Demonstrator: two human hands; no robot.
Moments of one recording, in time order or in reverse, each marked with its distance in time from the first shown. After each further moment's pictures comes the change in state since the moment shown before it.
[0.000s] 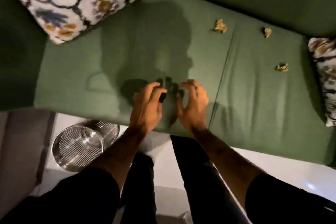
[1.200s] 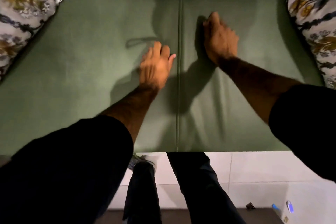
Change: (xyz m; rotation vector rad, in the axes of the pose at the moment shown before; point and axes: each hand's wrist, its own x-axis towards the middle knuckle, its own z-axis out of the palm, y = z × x) left_hand 0.196 0.127 0.132 0.552 -0.031 0.109; right_hand 0.212 0.217 -0.099 -0.237 -0.106 0.230
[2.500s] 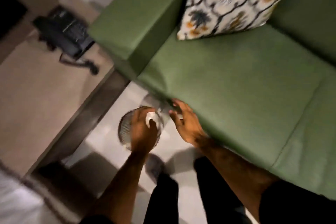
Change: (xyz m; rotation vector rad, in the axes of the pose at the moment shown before) left_hand -0.442 -0.317 -0.026 -0.770 0.462 -0.832; right_hand -0.385 -0.375 0.187 0.361 -0.640 -0.524
